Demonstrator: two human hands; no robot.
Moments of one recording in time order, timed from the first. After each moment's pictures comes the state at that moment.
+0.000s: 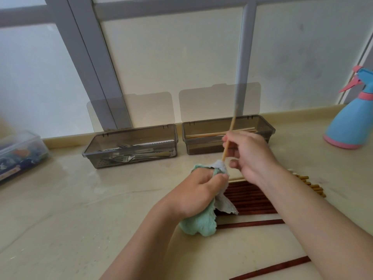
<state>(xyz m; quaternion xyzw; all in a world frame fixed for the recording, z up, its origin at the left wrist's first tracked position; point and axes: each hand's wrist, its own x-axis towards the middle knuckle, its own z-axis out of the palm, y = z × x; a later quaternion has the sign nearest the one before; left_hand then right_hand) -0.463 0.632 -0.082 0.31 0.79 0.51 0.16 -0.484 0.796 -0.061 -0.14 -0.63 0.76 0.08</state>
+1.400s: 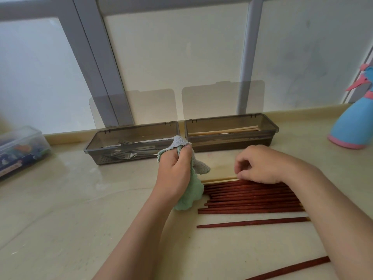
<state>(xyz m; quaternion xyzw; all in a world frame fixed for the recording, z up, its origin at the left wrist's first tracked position) -0.486 0.616 -0.085 0.10 0.75 0.64 -0.10 -0.480 0.837 -0.060 0.07 -0.98 0.14 -0.09</state>
